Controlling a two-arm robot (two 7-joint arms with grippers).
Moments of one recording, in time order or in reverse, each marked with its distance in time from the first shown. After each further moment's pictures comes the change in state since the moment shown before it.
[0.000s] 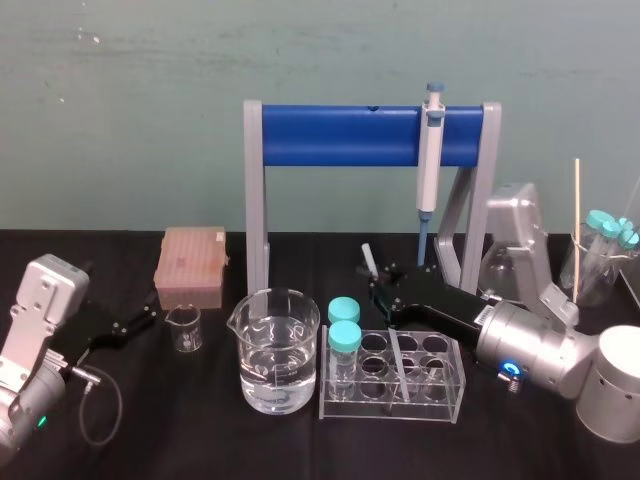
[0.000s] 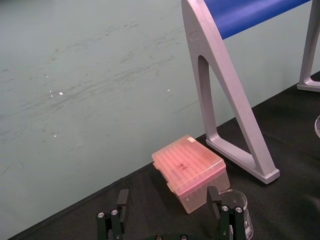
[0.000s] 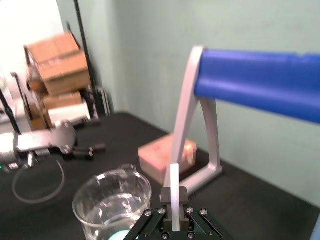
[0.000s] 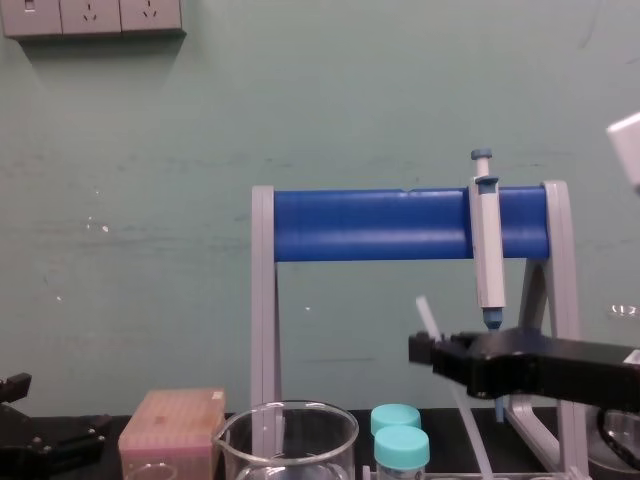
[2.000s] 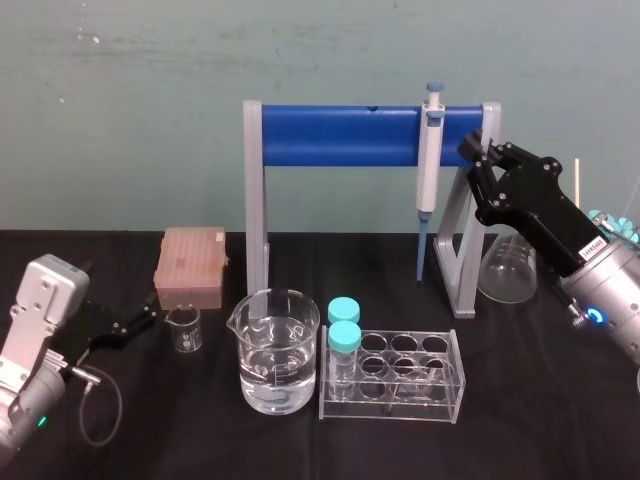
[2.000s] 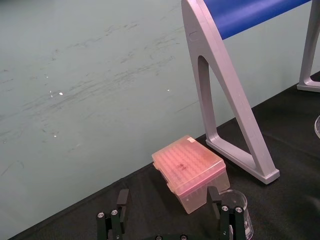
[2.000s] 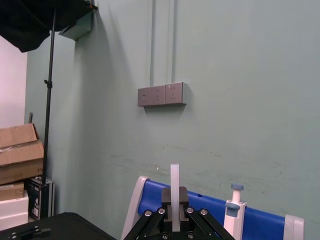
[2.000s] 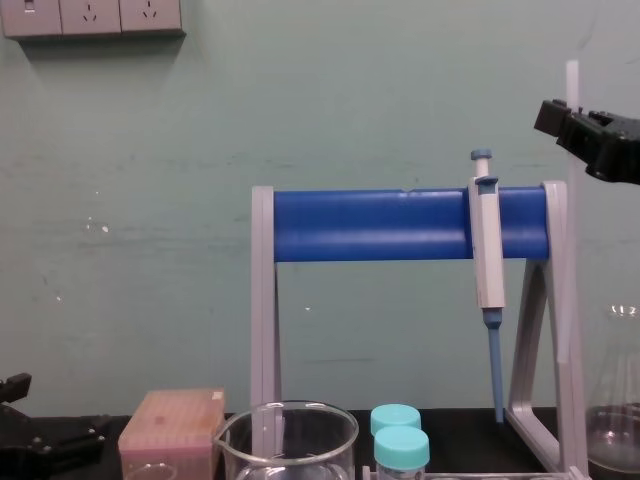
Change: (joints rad) left arm 0.000 0.000 0.000 0.000 0.000 0.000 0.000; right arm -0.144 -0.038 0.284 -0.198 -0.003 -0.265 -0.053
